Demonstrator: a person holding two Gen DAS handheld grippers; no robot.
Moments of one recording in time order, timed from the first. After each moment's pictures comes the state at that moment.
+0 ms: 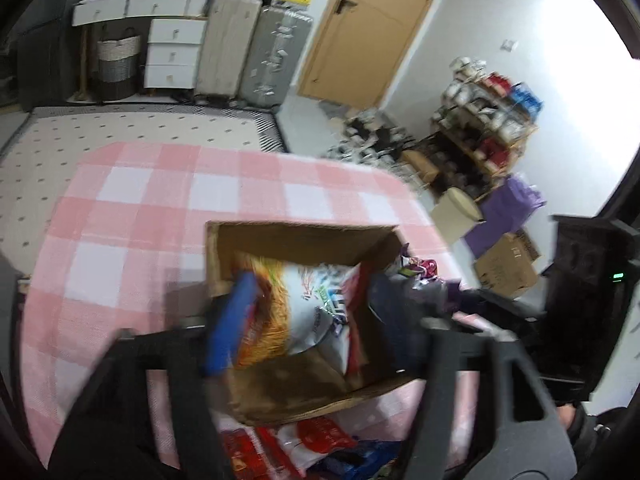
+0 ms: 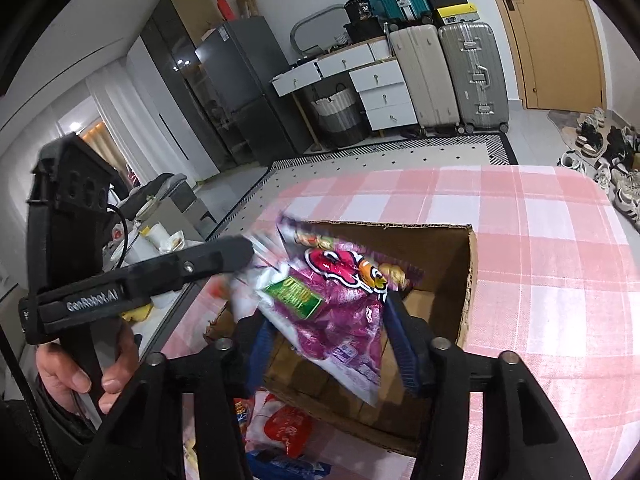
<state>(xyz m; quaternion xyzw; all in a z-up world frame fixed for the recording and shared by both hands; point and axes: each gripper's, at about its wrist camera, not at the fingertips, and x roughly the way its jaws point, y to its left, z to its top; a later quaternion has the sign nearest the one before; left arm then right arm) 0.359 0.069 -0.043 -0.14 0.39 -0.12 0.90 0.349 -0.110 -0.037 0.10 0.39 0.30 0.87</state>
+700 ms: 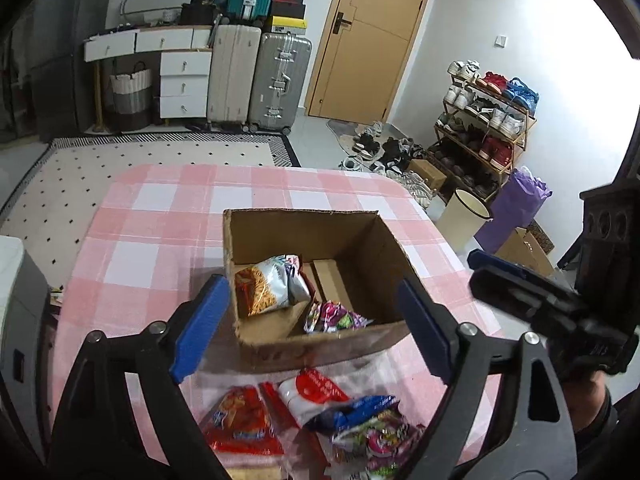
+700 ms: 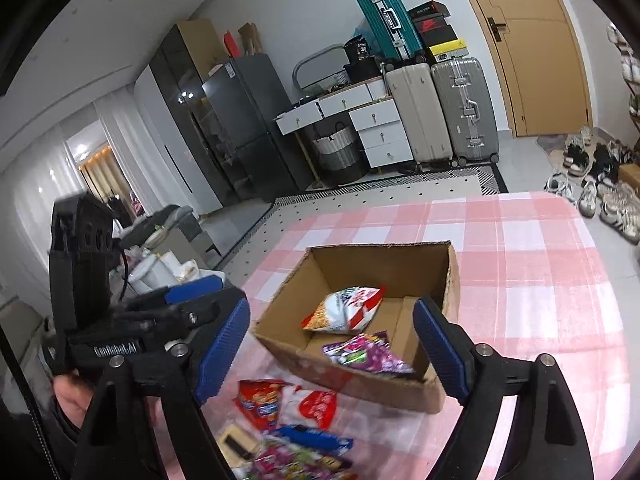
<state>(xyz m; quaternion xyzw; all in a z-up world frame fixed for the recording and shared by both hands) 0.260 0.053 -0.010 -0.09 0.34 -0.10 0.93 0.276 -0.140 0.011 0.13 0.33 0.29 0.89</state>
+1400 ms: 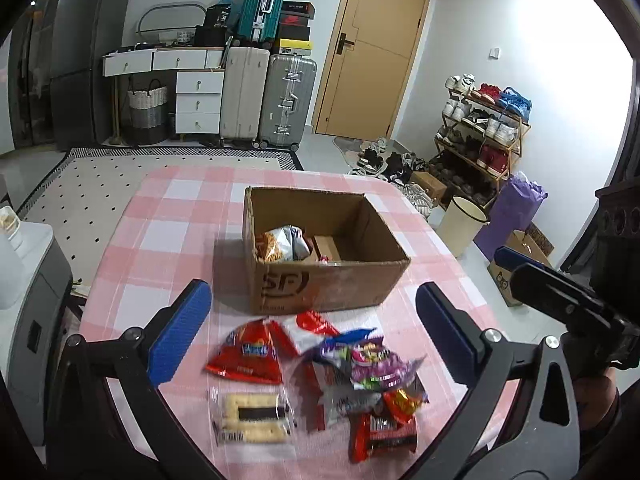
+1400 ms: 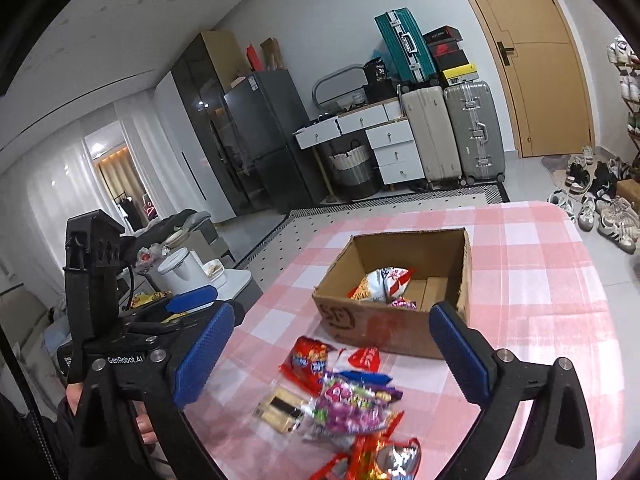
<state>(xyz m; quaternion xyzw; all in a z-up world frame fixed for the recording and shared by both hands) 0.116 0.055 0.016 -0.09 0.31 -0.08 0.94 0.156 -0.137 0.040 0.12 0.29 0.30 0.90</state>
